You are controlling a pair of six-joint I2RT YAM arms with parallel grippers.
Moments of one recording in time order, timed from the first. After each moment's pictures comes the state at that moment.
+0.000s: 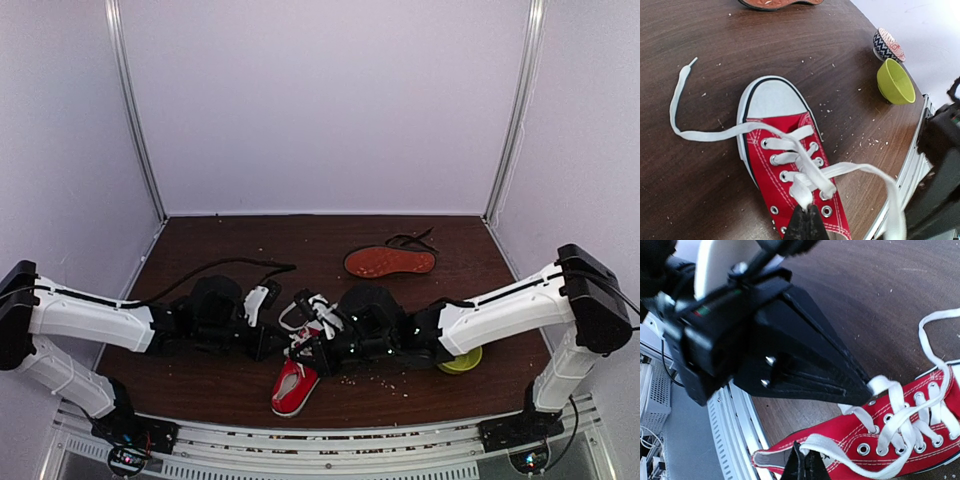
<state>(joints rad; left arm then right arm) -0.96 1.36 0.58 0.16 0.17 -0.53 1.18 1.70 0.94 0.26 -0.17 0.55</state>
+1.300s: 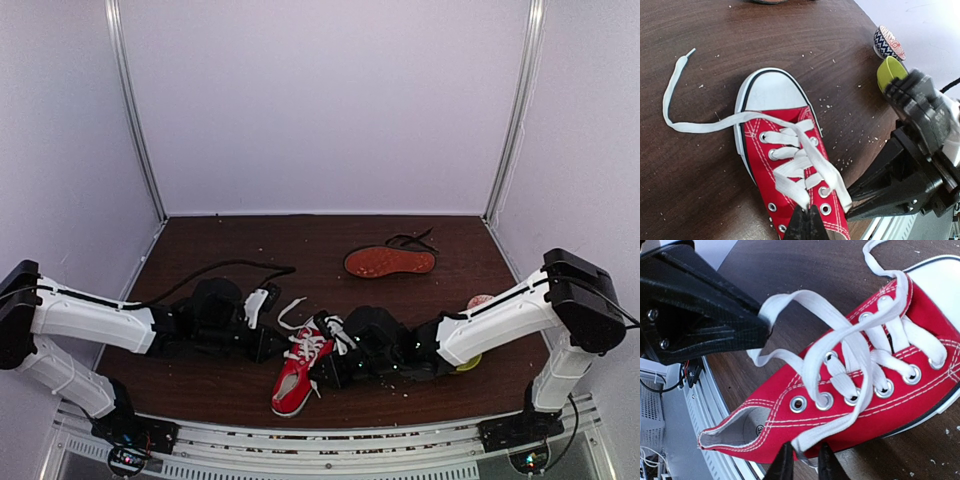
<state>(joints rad) -0.96 1.37 0.57 0.17 0.18 -0.56 1.19 1.73 0.83 0.24 -0.12 0.74</state>
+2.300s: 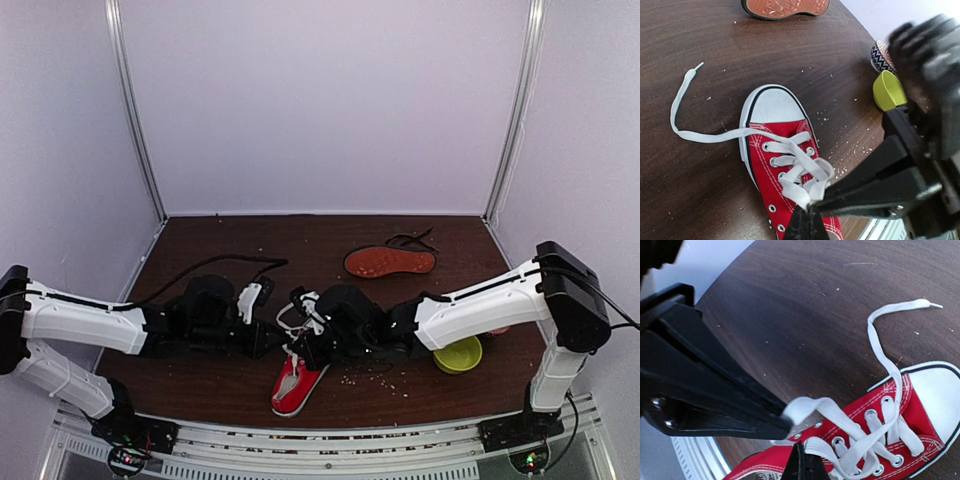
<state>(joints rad) -0.96 1.31 0.56 0.17 0.15 -0.58 1.19 1.81 1.09 0.07 0.03 0.57</state>
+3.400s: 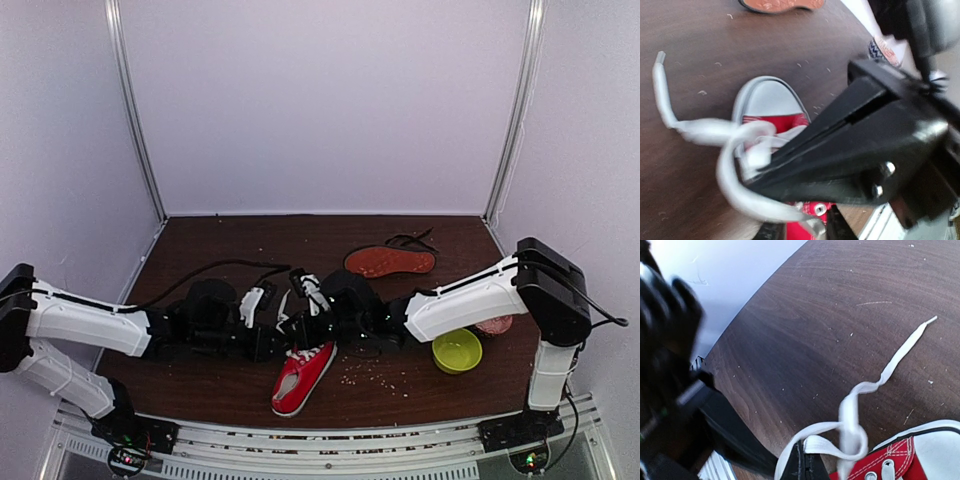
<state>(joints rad) -0.96 1.35 0.55 0.22 0.18 -0.59 1.10 1.90 1.10 0.32 -0.09 0.60</state>
